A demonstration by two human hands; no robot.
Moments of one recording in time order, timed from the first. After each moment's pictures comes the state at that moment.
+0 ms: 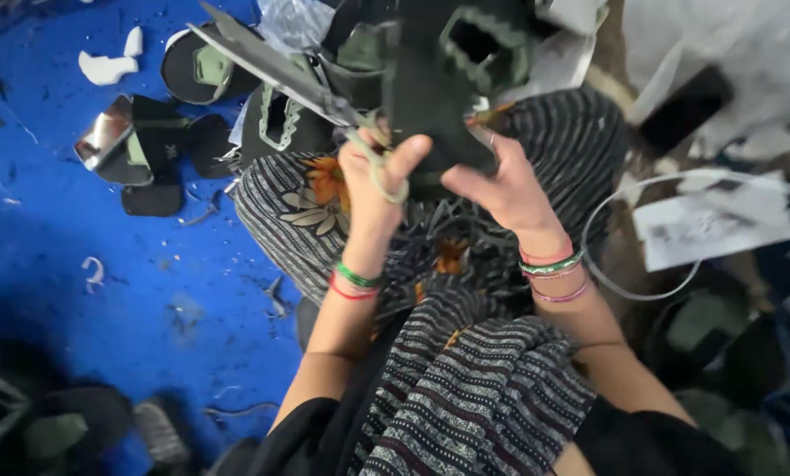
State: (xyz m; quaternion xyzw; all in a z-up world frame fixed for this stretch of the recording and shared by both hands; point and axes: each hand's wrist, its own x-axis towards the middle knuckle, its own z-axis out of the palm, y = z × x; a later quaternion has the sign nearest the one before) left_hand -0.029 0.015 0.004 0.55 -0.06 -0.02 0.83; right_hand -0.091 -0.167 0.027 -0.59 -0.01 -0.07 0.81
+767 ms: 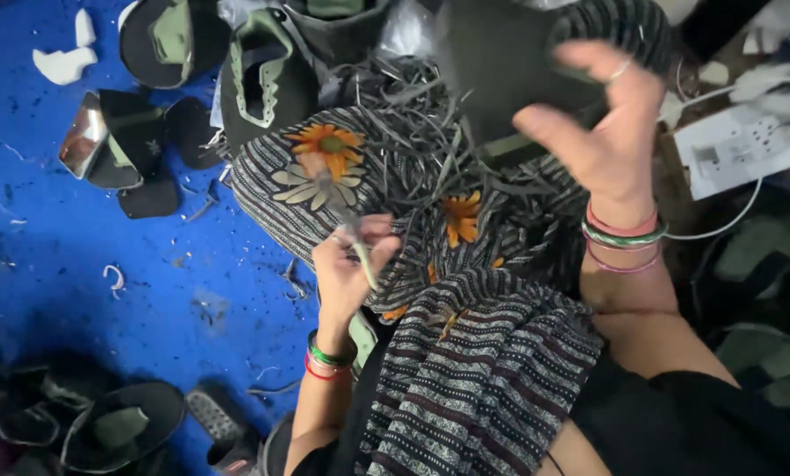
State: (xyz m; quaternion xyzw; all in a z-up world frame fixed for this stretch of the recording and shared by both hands) left_hand -0.116 0.132 -0.004 0.81 -0.12 -0.20 0.53; right_hand -0.123 -0.209 0.031 -0.89 0.00 -0.22 0.39
